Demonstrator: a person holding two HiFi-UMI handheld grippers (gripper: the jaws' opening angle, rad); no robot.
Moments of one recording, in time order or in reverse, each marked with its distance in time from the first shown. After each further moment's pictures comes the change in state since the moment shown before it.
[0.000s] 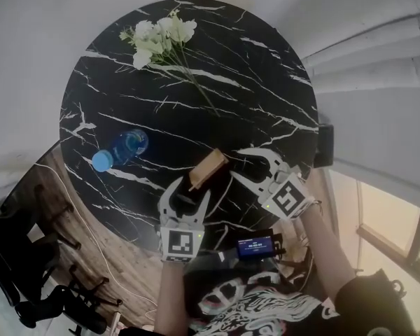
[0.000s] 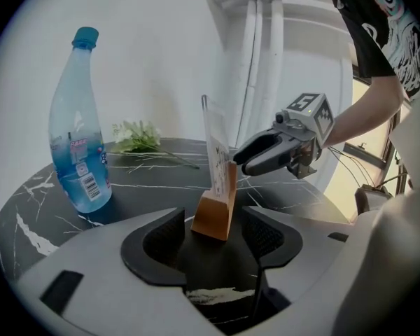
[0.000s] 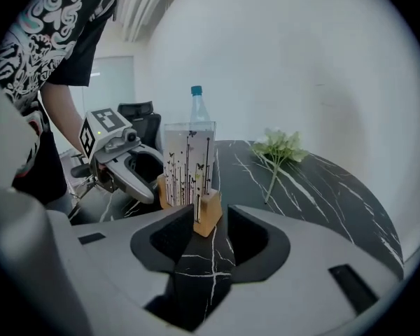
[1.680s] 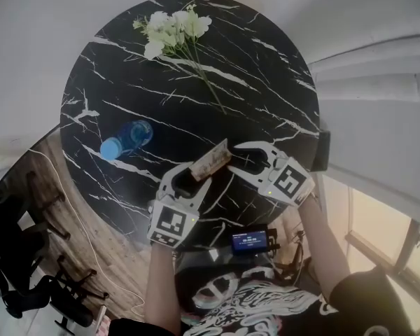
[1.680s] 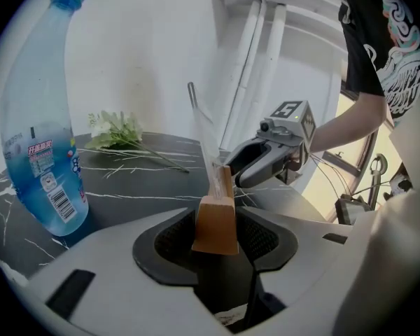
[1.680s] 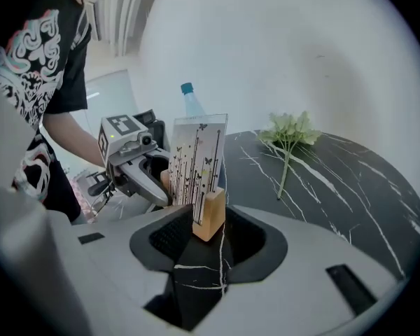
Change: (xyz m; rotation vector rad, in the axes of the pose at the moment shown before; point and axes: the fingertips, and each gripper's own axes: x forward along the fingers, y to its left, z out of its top) left arm 0.017 0.006 0.016 -0.009 0.028 -0.202; right arm 0.016 -0.004 0.006 0.113 -0.002 0.148
